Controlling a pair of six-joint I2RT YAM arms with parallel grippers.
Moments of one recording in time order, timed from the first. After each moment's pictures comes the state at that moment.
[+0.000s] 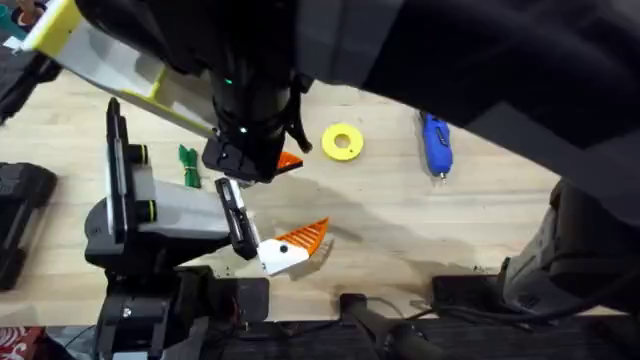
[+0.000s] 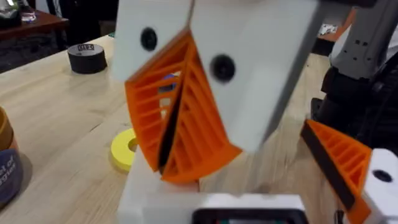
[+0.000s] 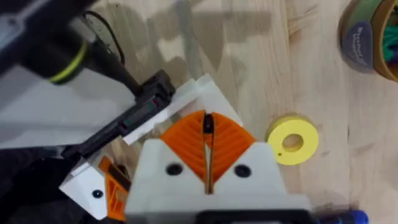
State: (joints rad) left arm 0.03 0.01 0.02 -0.14 1.21 0.02; right arm 1.10 1.99 2.13 -1.44 -0.03 -0.22
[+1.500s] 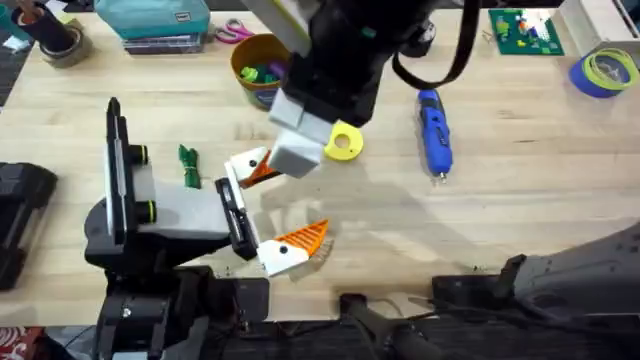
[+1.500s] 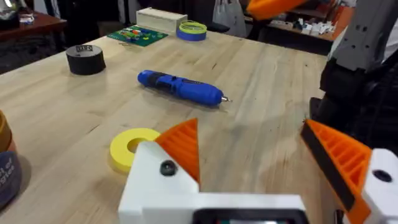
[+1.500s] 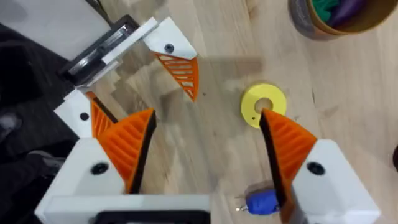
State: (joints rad) left arm 0.03 0.01 0.02 -0.14 1.22 0.02; right arm 0.94 1.74 2.08 -1.51 -0.10 -0.29
